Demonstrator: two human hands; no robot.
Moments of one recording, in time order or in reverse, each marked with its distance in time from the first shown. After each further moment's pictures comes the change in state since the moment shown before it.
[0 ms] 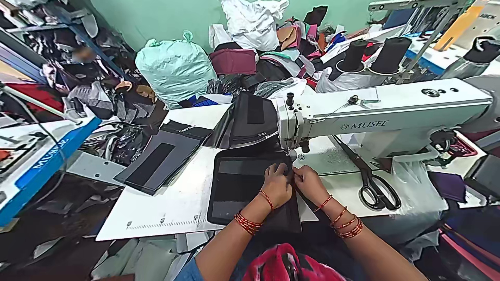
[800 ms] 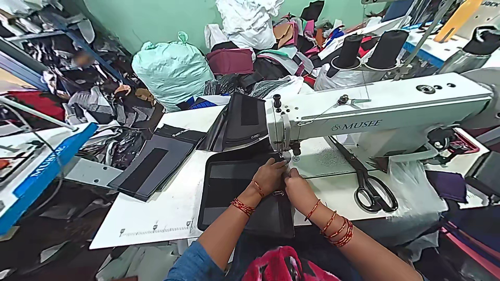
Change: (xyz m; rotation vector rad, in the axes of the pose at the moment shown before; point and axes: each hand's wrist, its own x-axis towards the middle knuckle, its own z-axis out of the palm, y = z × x) left_hand 0.043 -0.038 0.016 0.155 0.423 0.444; right_hand -0.007 -0.023 0.007 -0.358 -0.172 0.007
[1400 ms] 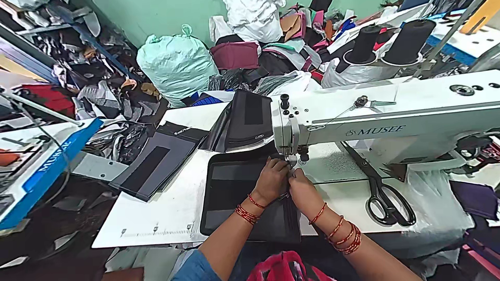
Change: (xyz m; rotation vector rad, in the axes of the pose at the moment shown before) left_hand -0.002 -0.005 0.018 -0.004 0.259 -0.048; right_hand 0.012 0.001 -0.004 0.073 0.036 0.000
